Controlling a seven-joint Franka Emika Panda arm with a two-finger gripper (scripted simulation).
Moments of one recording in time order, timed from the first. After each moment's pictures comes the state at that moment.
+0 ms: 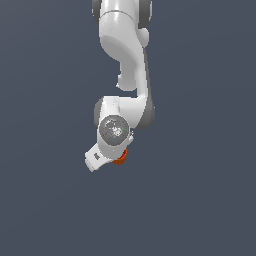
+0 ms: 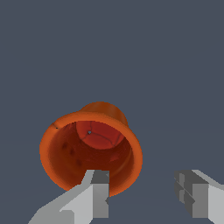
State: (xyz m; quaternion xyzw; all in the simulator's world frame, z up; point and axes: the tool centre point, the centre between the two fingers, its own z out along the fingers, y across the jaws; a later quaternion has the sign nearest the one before) arm 0.045 -0.075 0.098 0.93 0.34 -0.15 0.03
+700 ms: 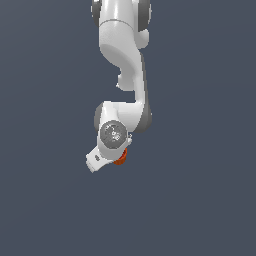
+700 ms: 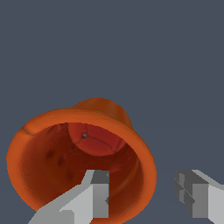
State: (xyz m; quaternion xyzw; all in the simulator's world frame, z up) arm 0.037 -0.080 0.071 0.93 0.34 -0.15 0.03
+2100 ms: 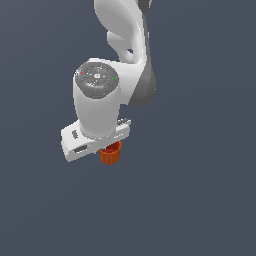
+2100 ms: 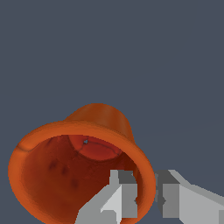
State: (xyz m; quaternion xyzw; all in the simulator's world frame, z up) arm 0.082 -0.099 0.212 0.96 0.26 -0.07 0.07
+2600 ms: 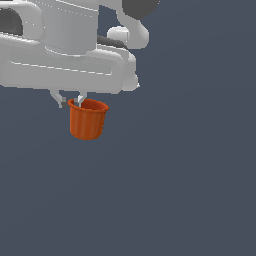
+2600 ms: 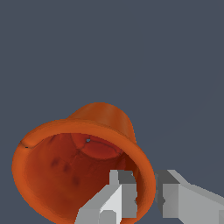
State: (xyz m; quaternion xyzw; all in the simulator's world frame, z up) arm 0.092 -0.121 0.423 0.98 0.15 0.05 0.13
